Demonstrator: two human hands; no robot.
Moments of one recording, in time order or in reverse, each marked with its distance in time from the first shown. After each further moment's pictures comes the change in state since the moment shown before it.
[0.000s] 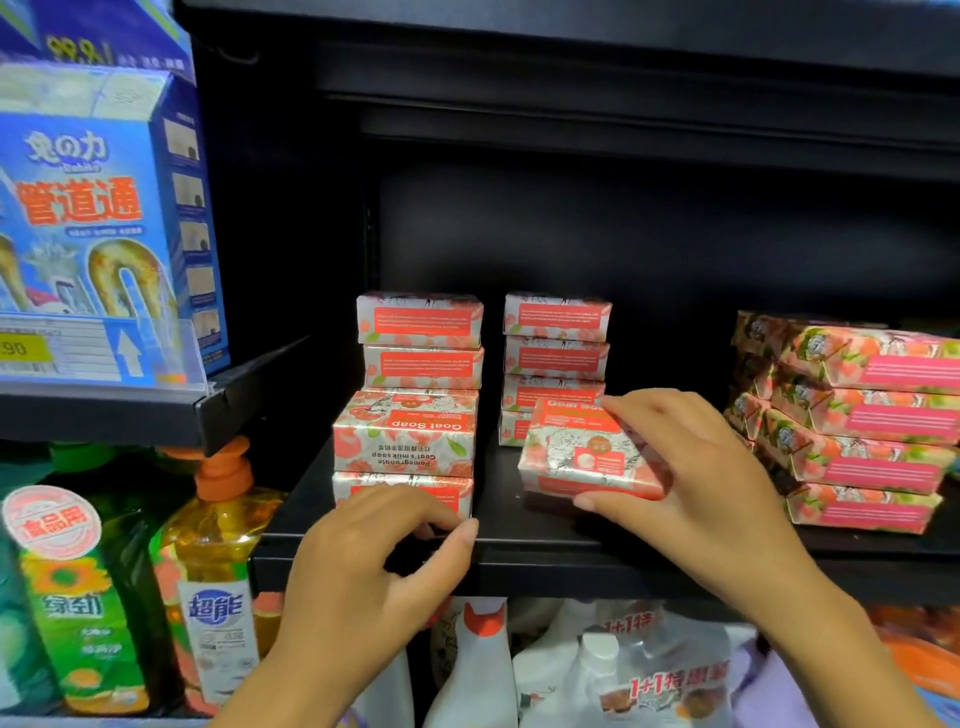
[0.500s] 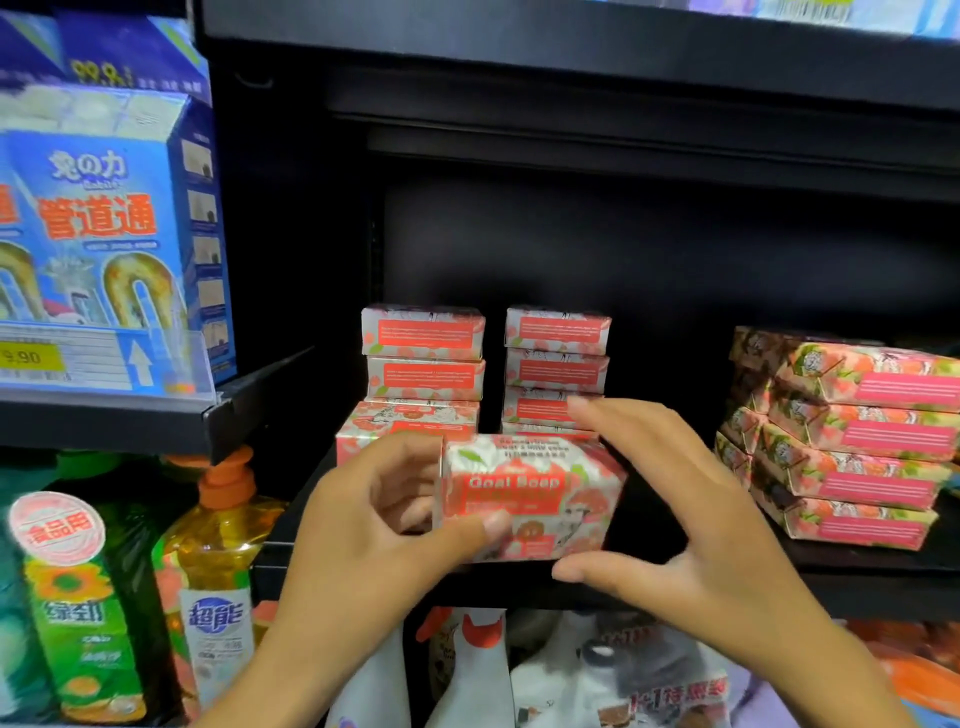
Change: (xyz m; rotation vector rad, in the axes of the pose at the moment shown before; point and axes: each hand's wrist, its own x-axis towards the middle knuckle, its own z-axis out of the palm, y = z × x) left_hand 0.019 0.030 -0.015 -0.583 -0.027 -0.281; right_hand -0.008 -0.025 -0.013 0.312 -0.015 -0.236
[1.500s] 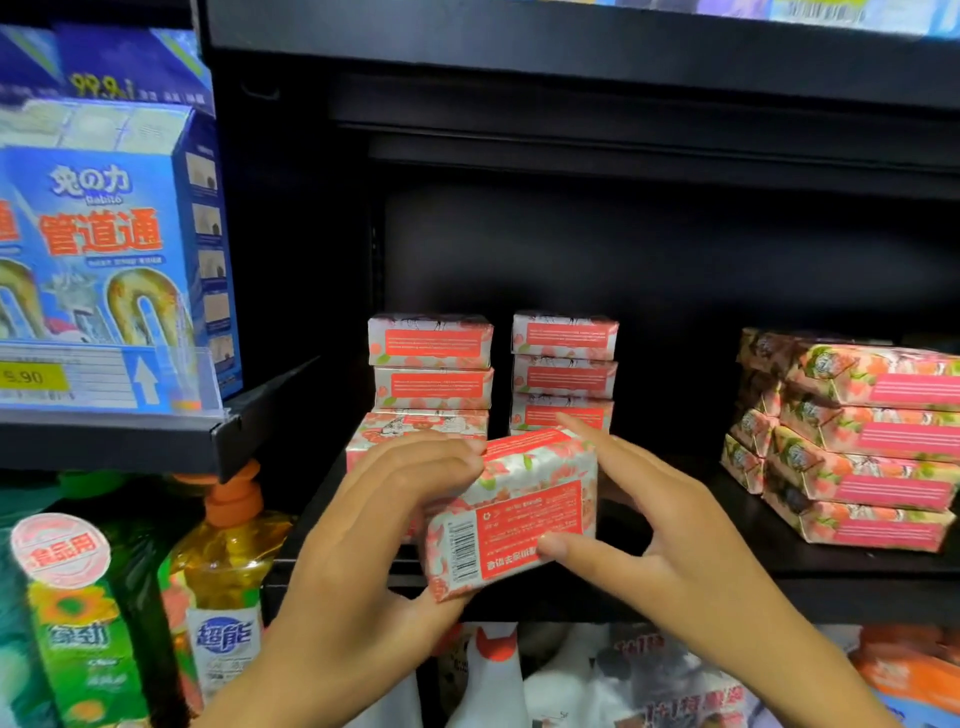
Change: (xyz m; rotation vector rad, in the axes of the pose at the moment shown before) left_hand -0.001 -0.014 -0.017 0.439 -0.022 0.651; right_hand 0.007 -0.006 0.020 0.231 -0.083 0.264
